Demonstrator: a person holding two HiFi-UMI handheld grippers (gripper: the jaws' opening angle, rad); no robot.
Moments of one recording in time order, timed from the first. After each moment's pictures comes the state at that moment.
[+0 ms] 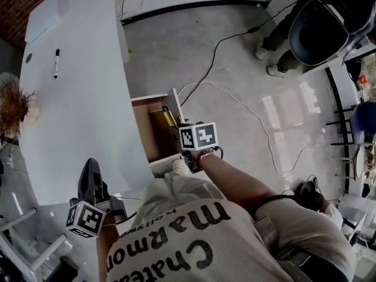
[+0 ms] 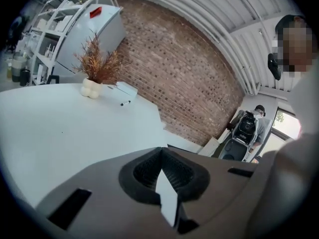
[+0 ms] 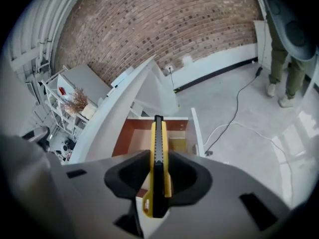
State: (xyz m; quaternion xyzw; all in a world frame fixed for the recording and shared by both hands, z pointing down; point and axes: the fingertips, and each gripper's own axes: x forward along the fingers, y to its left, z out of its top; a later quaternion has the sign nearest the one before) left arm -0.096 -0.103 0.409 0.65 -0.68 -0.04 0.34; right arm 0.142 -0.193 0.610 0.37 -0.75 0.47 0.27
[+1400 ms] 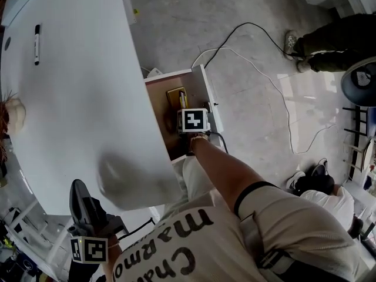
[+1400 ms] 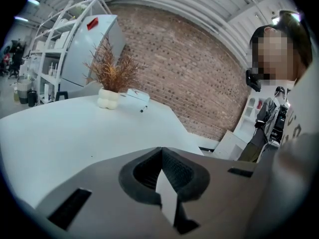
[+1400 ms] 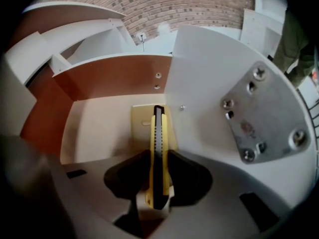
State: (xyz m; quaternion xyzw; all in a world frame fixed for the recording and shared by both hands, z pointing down) left arm -0.185 -0.106 0.456 0.61 -0.73 0.02 0.31; right arm 0.096 -0.201 0.816 0.44 -0.62 0.51 0.40
